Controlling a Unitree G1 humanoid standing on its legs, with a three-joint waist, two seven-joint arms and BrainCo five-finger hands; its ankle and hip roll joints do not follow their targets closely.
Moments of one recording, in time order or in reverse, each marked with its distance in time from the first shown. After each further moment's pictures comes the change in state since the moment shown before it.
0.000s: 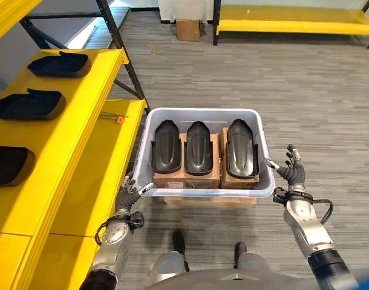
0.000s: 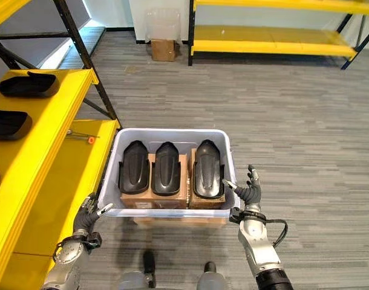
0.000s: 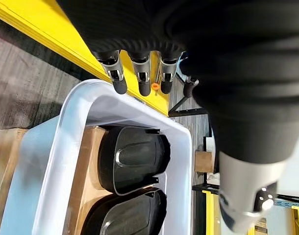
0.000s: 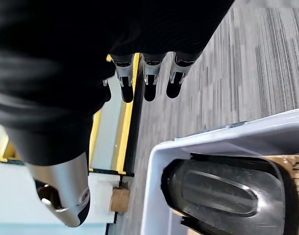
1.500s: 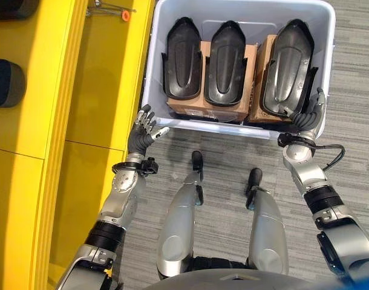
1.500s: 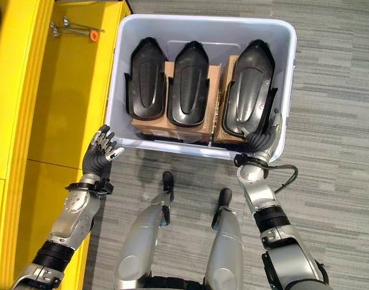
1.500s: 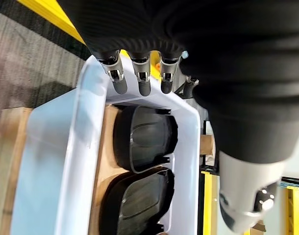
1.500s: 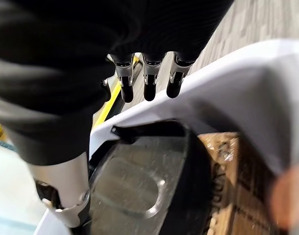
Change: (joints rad) left arm -0.289 0.084 -0.091 -0.247 -0.103 -0.018 -0.026; right arm -0.508 -0.063 0.025 0.260 -0.114 0.054 -0.378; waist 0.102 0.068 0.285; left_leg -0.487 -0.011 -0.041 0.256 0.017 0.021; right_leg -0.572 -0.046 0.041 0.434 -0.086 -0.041
